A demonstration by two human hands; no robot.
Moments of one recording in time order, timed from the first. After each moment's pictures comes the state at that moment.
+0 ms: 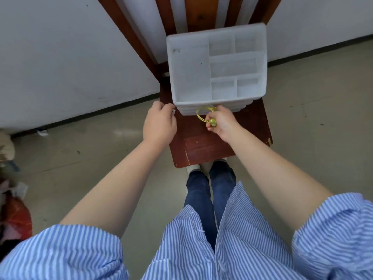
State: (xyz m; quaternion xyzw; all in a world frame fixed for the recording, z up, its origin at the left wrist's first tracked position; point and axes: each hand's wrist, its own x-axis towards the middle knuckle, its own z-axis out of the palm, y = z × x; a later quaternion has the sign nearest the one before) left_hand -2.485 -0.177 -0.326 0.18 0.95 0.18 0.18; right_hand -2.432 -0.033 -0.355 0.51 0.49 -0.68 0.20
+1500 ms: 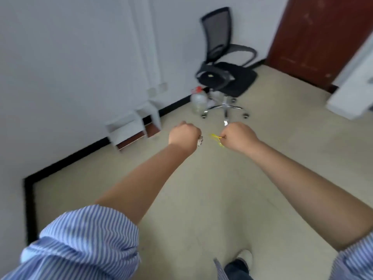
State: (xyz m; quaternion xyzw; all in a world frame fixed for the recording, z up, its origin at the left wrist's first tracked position) left_hand -1.854 -0.072 -0.078 0.98 0.18 0.02 0.04; right_hand -1.759 -0.191 -0.068 0.91 0.40 -0.10 -0.04
